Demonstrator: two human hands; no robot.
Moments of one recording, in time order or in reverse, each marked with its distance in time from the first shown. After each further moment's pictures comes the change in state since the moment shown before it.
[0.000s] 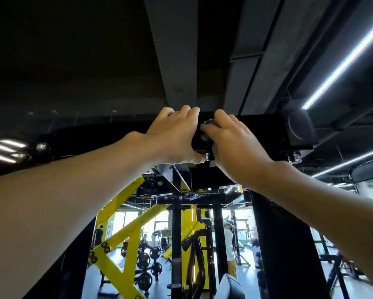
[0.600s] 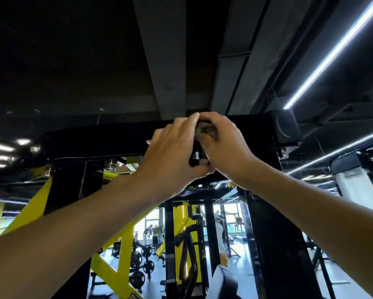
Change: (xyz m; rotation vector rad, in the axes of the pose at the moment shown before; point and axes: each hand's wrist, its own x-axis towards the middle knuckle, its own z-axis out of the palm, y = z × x) left_hand -0.064 0.032 -0.012 -0.391 0.197 -0.029; right_hand 0.000 -0.037 -0.009 0.671 0.059 0.426
